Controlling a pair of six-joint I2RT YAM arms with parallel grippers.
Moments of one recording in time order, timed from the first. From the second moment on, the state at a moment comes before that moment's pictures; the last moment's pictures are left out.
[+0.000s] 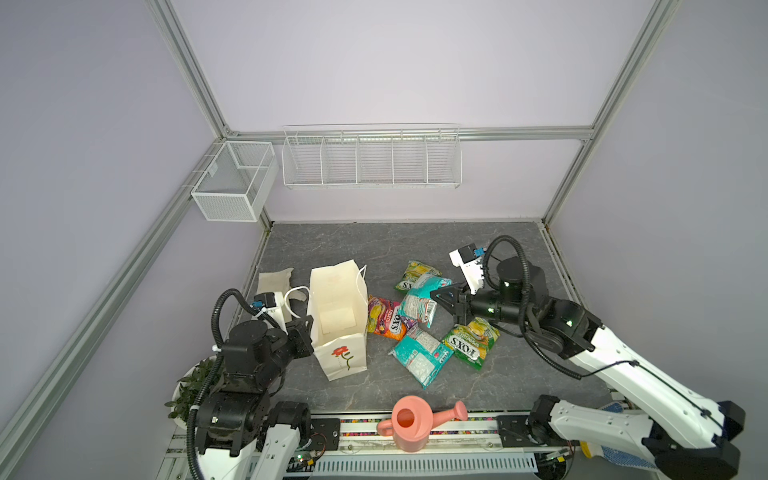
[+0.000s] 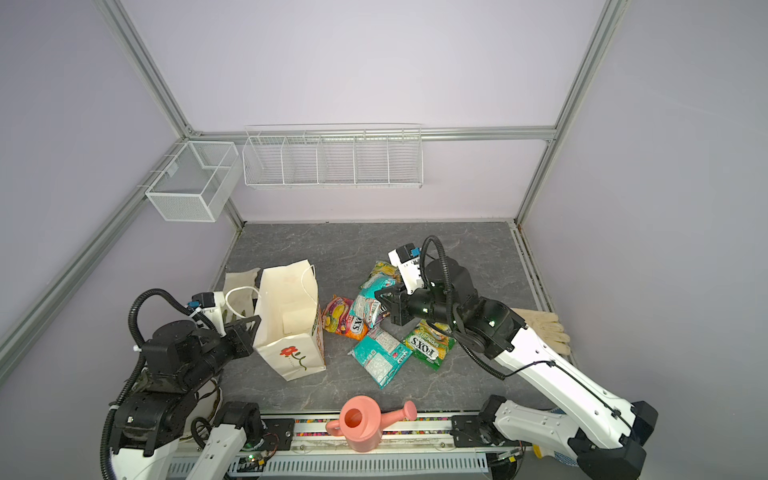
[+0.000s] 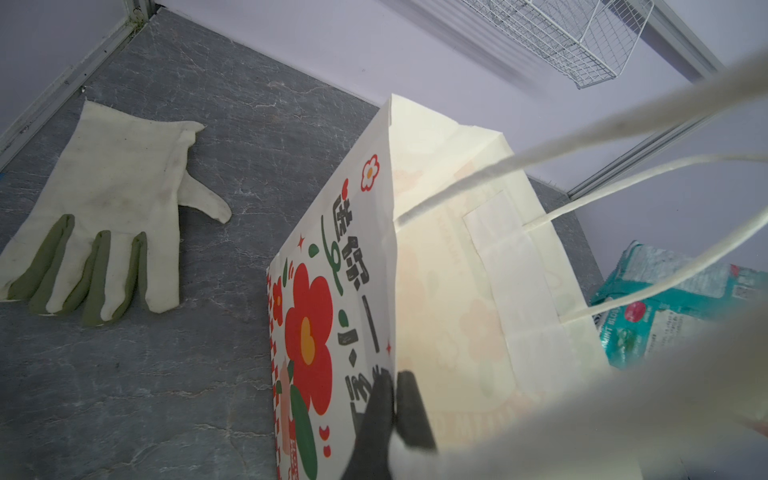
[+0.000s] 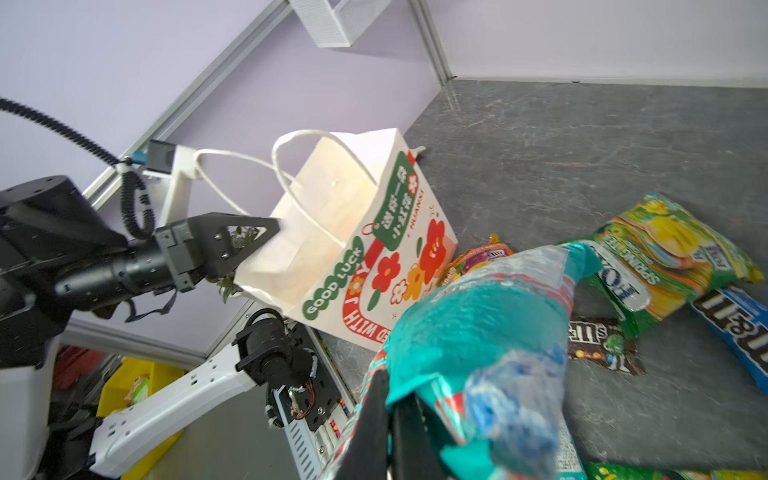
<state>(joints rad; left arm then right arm) -0.14 0.44 0.88 -0.92 0.21 -0.44 0.87 1.06 1.21 -0.53 -0.25 0.45</state>
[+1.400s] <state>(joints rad) -0.14 0.44 0.88 -0.92 0.21 -0.44 1.10 1.50 1.86 -0.60 -0.42 0.18</state>
